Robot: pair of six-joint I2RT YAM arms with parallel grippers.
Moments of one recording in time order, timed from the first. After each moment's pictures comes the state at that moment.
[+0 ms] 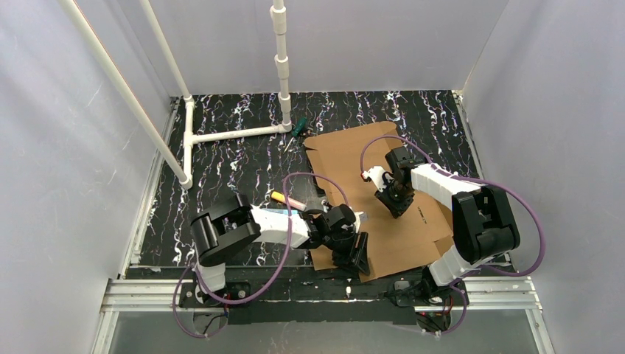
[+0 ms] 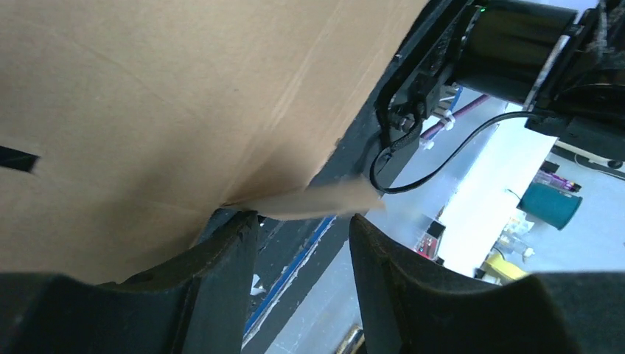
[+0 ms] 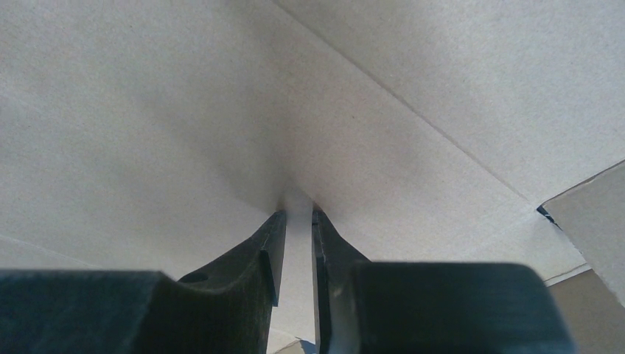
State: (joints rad) left arm -1.18 1.82 0.91 0.09 0.45 -0.96; right arm 0.34 1.58 0.90 -0.74 -0.13 -0.58
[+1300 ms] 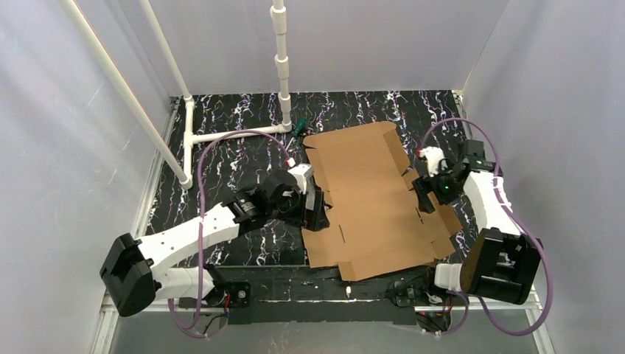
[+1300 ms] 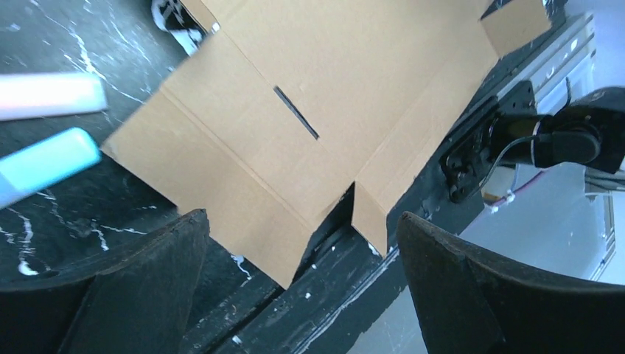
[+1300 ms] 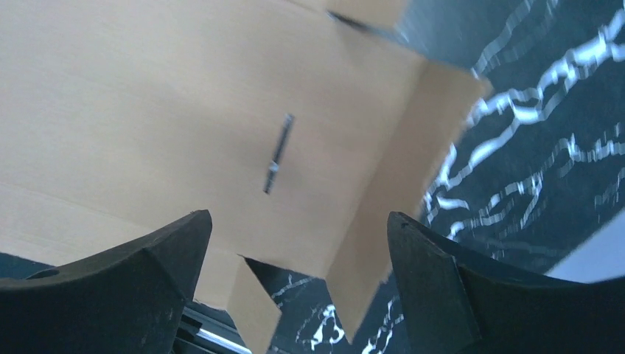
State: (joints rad) left arm -0.90 1.21 0.83 -0.37 0.15 -0.59; right arm -0.12 1.29 0.94 -0.88 -0.35 -0.72
